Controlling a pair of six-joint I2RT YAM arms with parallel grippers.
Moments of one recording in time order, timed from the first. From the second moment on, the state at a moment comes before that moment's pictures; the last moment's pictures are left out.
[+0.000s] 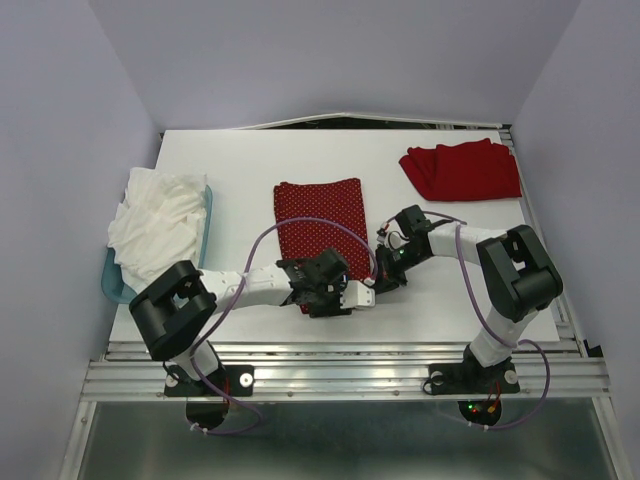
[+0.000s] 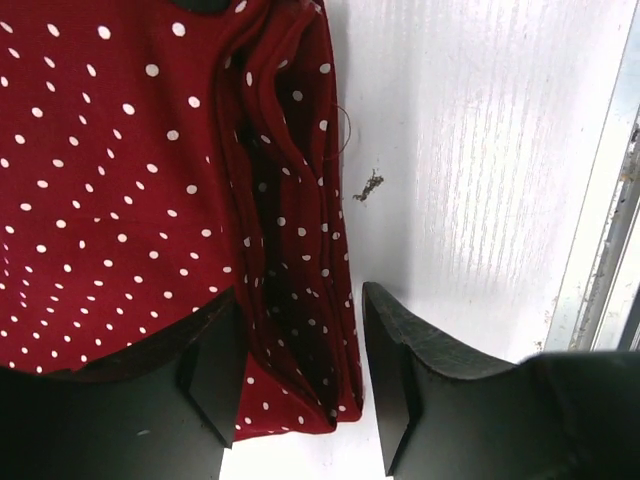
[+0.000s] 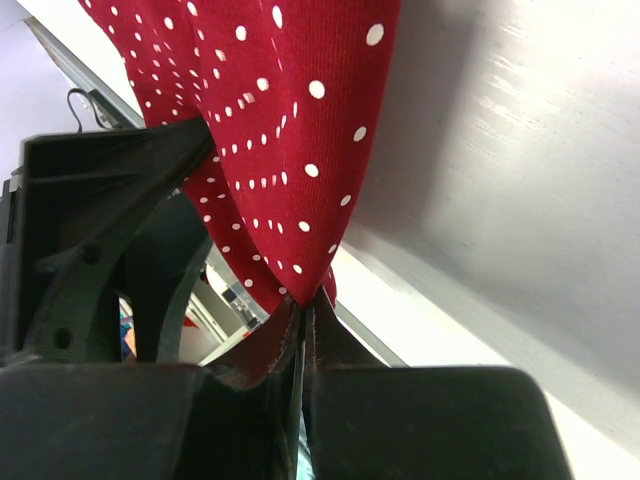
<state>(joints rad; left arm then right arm) -1.00 1.56 0.83 -0.34 0.15 0.59 0.39 1.74 0.90 -0.50 -0.83 0.50</state>
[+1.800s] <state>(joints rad) -0.94 1.63 1.30 -1.03 0.79 0.71 0.44 2.26 1.78 -0.60 -0.69 -0.14</state>
